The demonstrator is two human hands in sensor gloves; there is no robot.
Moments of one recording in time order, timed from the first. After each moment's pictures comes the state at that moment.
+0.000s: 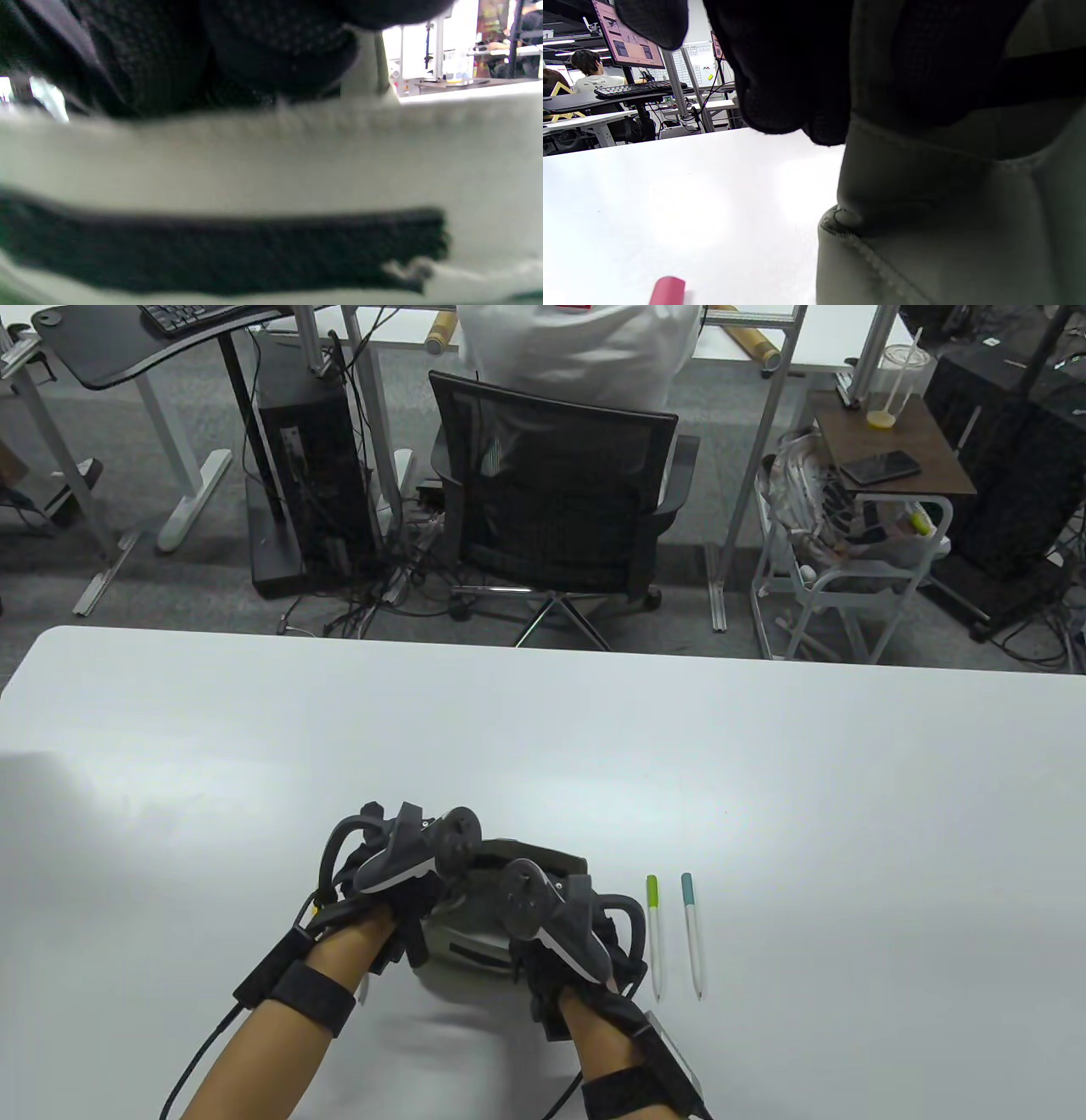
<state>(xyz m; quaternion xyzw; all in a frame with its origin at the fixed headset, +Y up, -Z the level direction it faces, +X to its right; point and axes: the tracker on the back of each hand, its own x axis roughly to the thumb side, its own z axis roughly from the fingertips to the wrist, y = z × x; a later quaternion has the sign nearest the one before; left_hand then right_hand) -0.154 -0.699 -0.392 -0.05 -0.13 -0.06 0.99 -0.006 -0.703 -0.333 0.05 -0.02 1.00 0.06</state>
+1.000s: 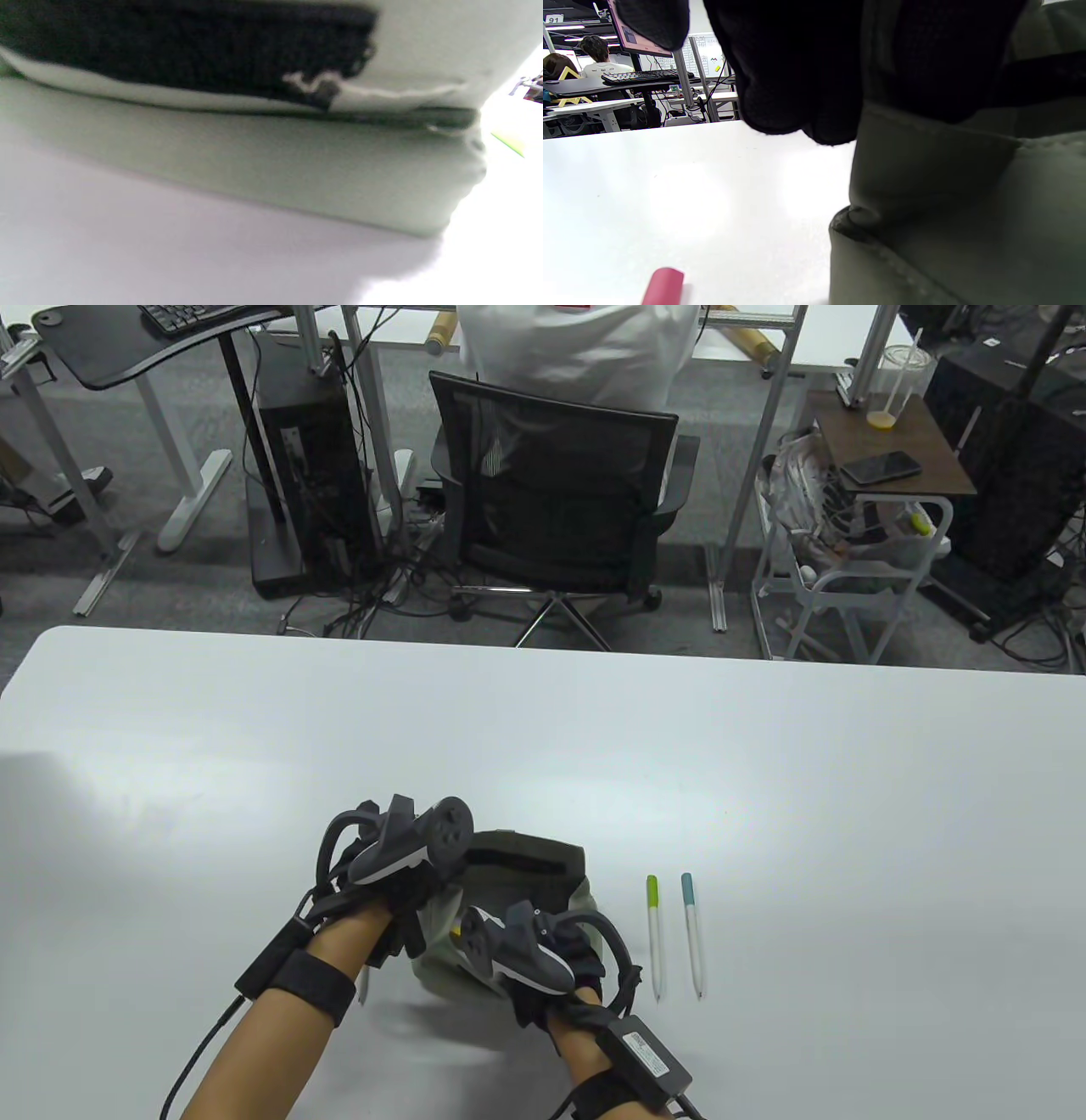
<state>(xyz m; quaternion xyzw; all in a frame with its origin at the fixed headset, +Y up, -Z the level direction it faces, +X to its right) -0.162 -0.702 -0.402 -0.06 -0.12 -0.04 0.99 -0.028 -0.755 -0.321 0.11 0.04 0.99 -0.09</state>
